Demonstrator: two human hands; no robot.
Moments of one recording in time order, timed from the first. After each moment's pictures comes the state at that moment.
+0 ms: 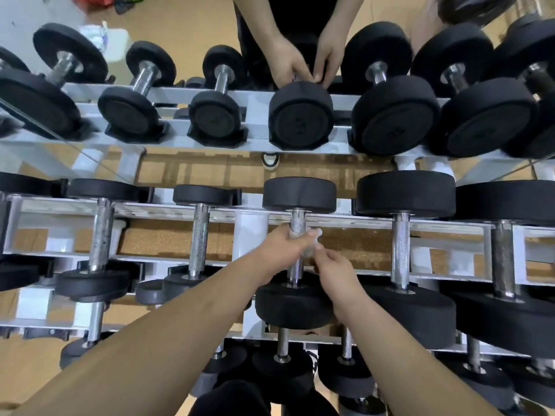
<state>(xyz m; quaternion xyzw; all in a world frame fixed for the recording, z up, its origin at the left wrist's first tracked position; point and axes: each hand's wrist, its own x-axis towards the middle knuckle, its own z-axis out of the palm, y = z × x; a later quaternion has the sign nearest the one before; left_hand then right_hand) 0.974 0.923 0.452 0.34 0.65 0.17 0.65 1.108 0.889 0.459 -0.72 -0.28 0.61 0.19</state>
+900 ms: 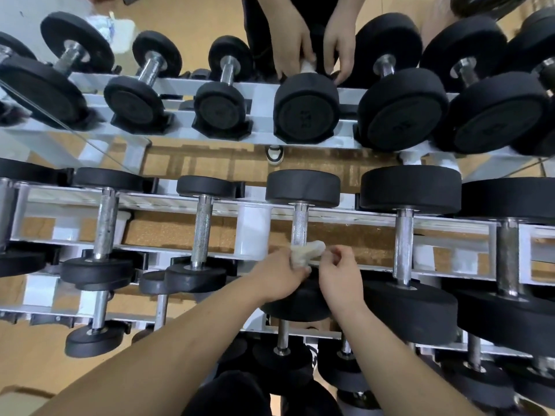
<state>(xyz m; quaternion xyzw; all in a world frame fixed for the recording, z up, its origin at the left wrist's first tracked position) 0.963 0.878 0.456 0.52 0.64 0.06 0.56 1.107 0.869 0.450 -0.78 -0.38 0.47 0.17</state>
